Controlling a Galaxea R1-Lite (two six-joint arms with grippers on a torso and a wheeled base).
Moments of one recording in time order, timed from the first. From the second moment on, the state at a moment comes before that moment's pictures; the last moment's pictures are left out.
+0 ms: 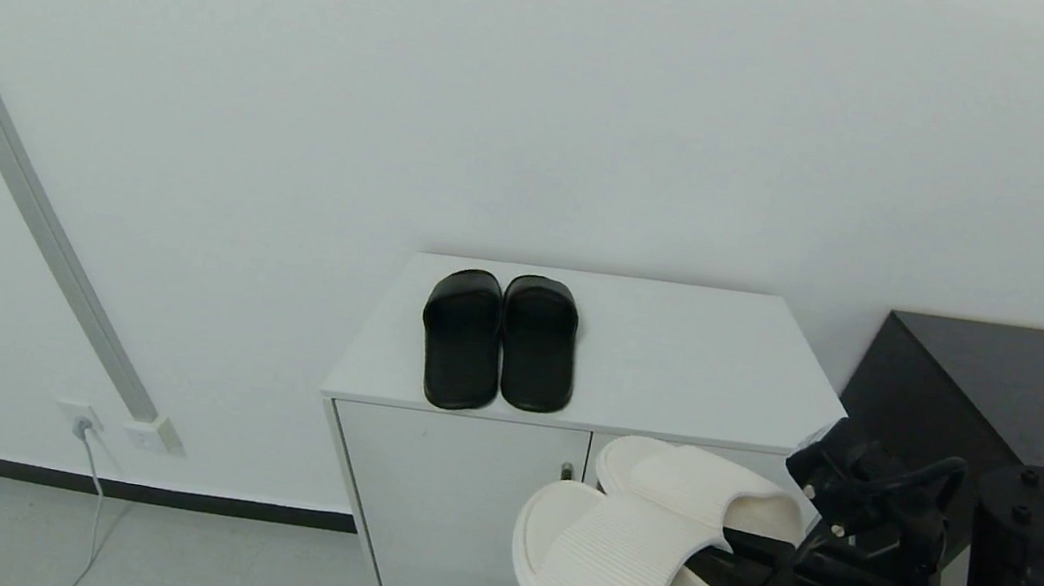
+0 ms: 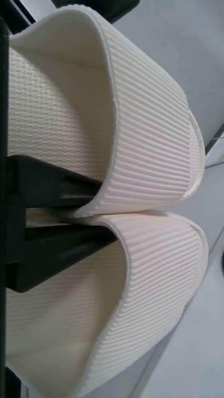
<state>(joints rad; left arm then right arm) 0.00 0.00 0.00 0.00 0.01 -0.01 0.84 1.49 -0.48 -0.69 -0.01 0.06</state>
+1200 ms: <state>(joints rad) 0.00 0.00 0.00 0.00 0.01 -0.01 0.85 1.49 -0.45 -0.69 -0.01 0.06</state>
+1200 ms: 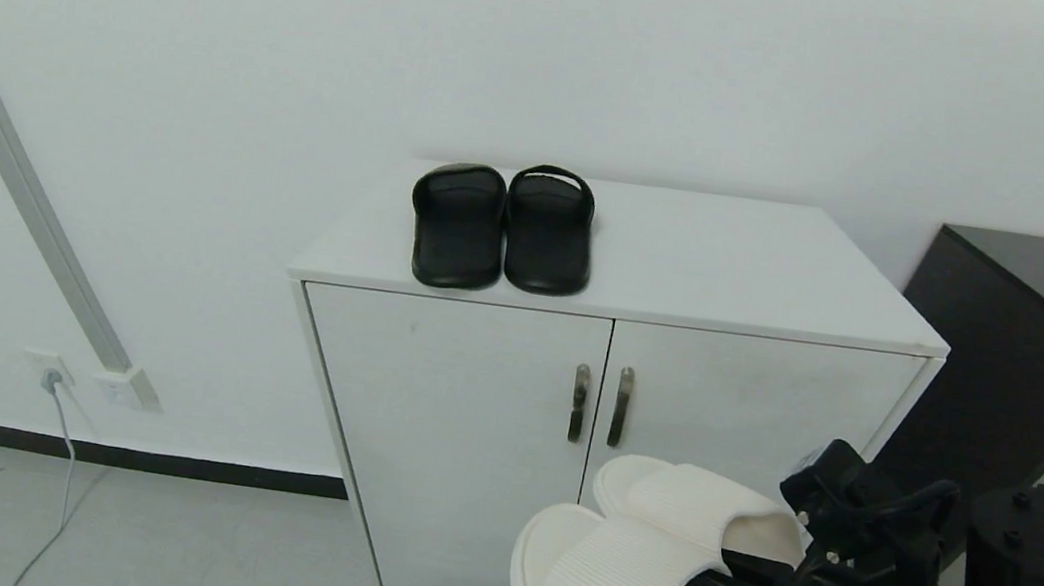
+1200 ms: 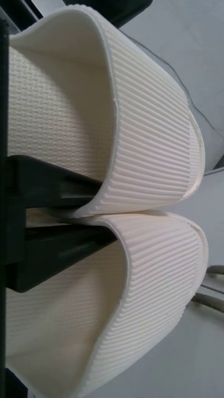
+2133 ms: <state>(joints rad) 0.00 0.00 0.00 0.00 0.01 -0.01 0.86 1.48 -0.43 -0.69 -0.01 0.04</state>
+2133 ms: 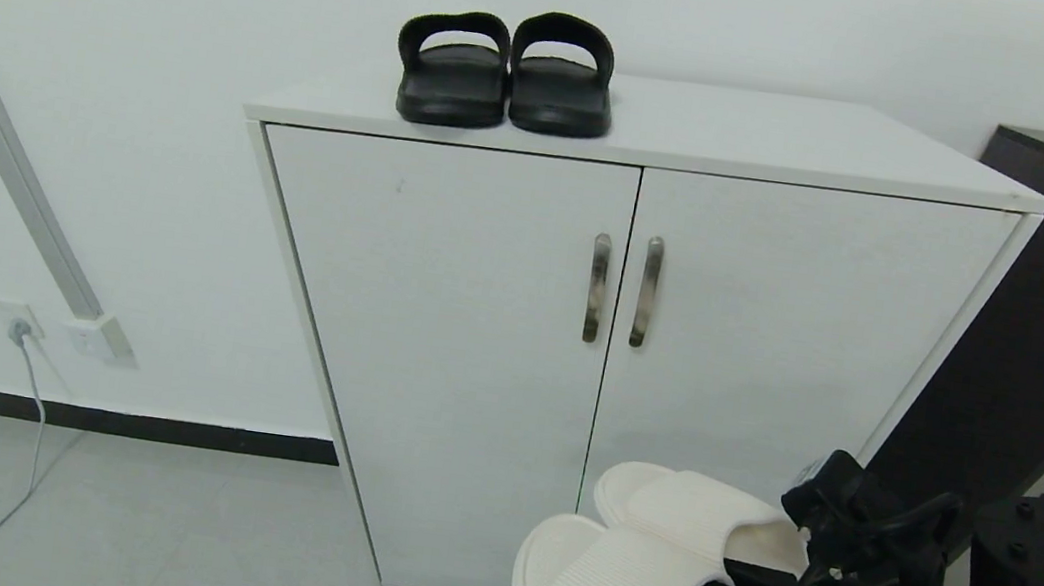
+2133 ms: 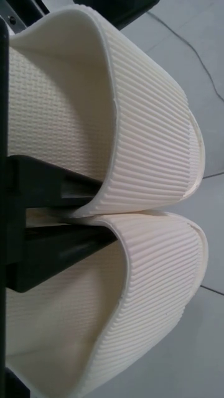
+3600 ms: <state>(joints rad) -0.24 0.75 -0.40 -0.36 -0.34 -0.10 0.87 1.49 -0.40 -0.74 0.00 0.03</state>
